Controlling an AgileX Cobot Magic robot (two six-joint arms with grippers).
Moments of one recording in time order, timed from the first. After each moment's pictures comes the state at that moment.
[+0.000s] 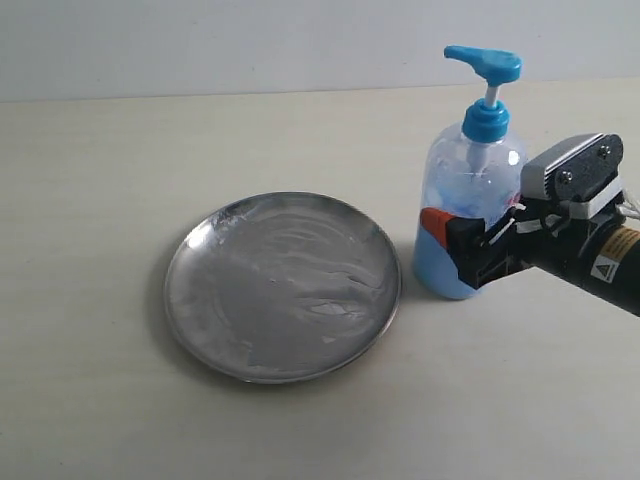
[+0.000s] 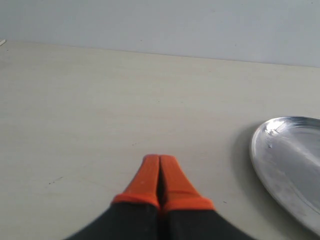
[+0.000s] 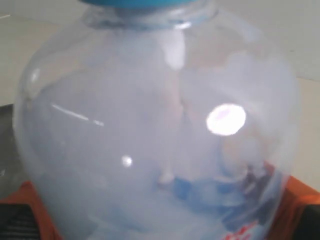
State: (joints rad) left arm -0.09 0.01 0.00 0.12 0.36 -0.21; right arm 0.12 1.84 -0.35 -0.54 -1.13 0.09
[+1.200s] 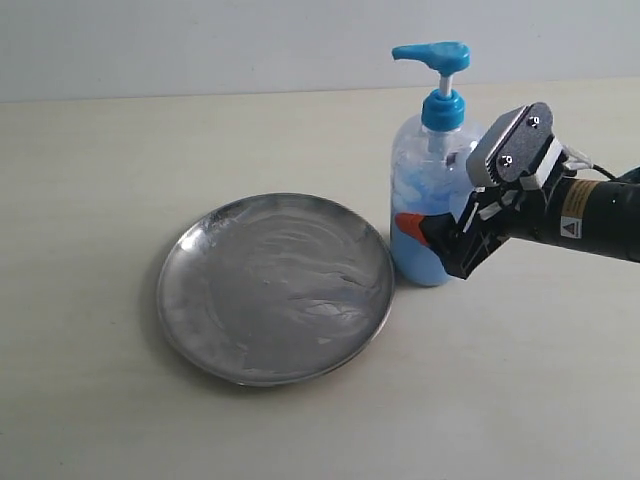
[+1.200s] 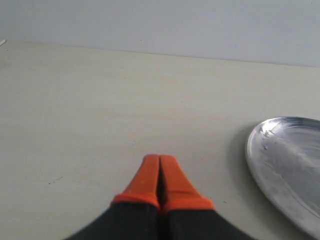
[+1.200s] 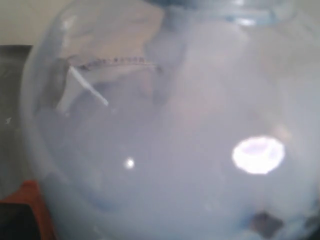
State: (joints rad) left arm -0.09 0.01 0.00 0.12 0.36 -0.21; right arm 0.12 1.84 -0.58 -0.86 -0.83 0.12
